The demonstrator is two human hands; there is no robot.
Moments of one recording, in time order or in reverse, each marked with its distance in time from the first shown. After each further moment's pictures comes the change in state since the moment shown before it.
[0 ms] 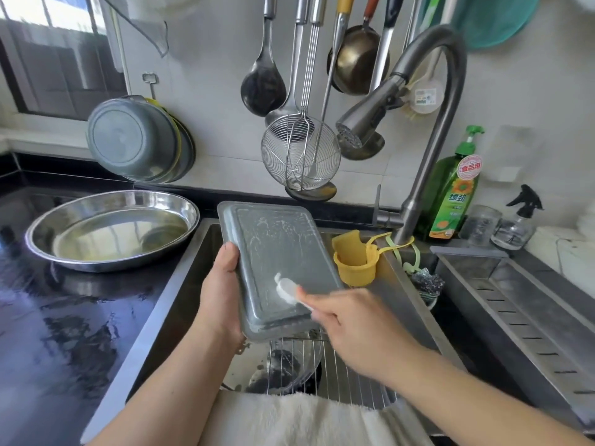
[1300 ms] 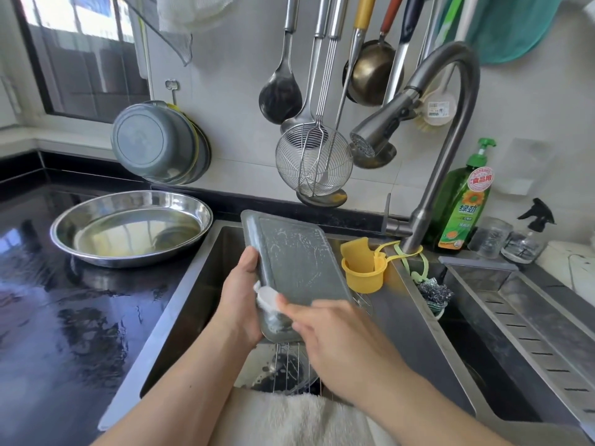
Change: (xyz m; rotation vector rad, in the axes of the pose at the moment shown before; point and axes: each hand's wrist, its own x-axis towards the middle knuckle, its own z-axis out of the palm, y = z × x) left_hand -0.022 0.005 0.024 -0.050 -0.056 -0.161; right_hand -0.009 -0.057 -0.002 -0.137 -0.036 -0.036
